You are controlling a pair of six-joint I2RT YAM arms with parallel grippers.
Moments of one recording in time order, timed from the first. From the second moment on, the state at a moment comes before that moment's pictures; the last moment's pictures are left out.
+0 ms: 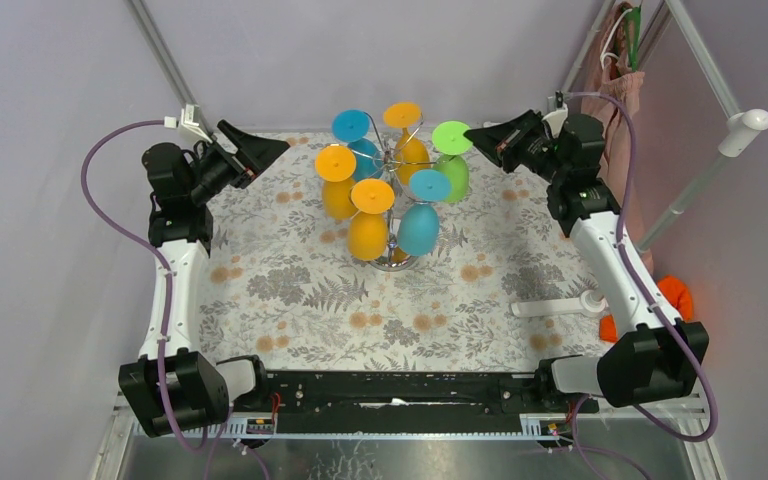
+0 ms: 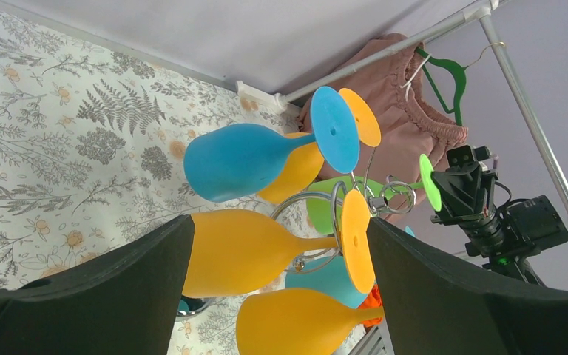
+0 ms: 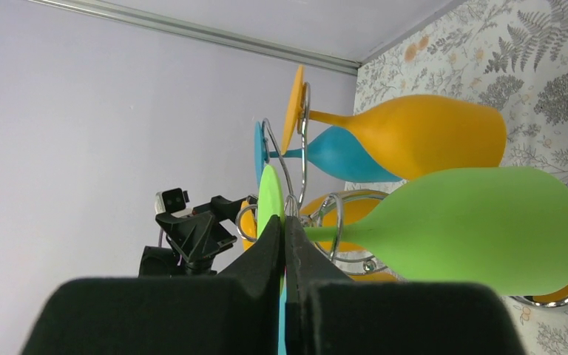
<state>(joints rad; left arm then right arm) 0.22 1.17 1.08 0.05 0.80 -0.87 0.15 1.32 1.23 -0.01 -0.54 1.21</state>
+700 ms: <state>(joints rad) 0.22 1.17 1.07 0.05 0.80 -0.87 0.21 1.31 1.19 0.00 -0.61 1.21</state>
